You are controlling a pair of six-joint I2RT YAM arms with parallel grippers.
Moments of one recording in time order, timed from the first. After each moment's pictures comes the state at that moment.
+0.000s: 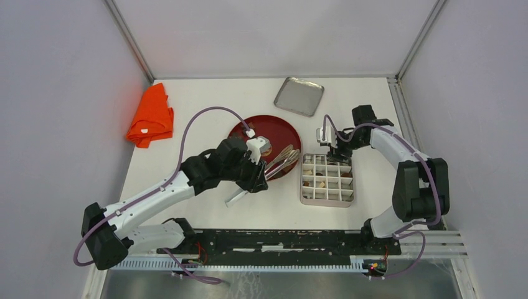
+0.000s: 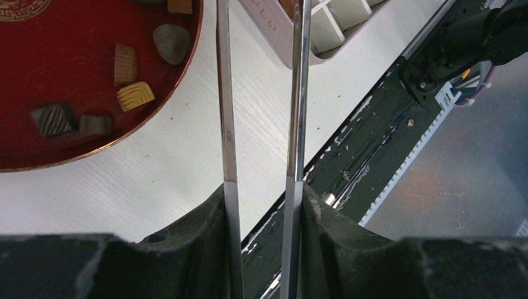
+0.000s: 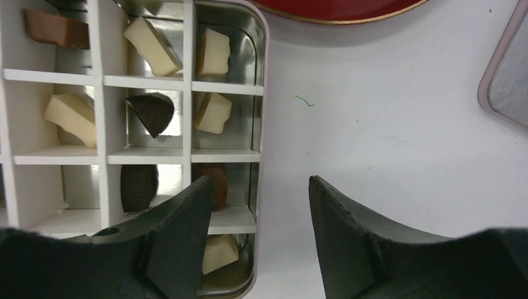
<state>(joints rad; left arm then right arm) -0.87 1.11 0.92 -0.57 0.24 -0.31 0.09 1.54 1.03 -0.75 -0.69 -1.41</state>
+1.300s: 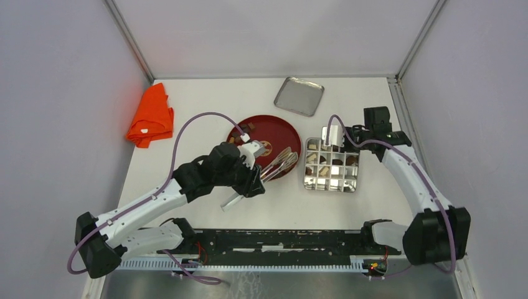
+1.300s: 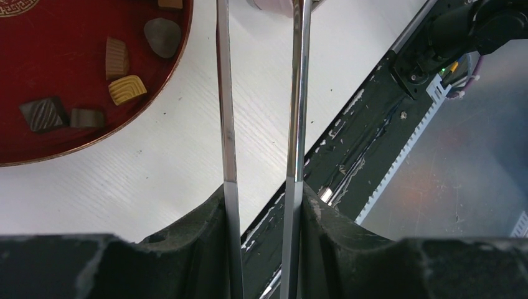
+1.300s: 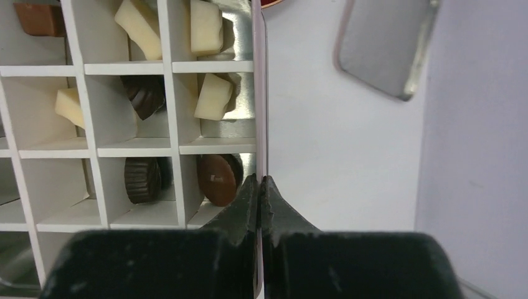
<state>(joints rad) -0.87 1.01 0.84 -0.54 0.24 -0.31 0.12 1.29 1.00 -0.67 -0.53 -1.36</state>
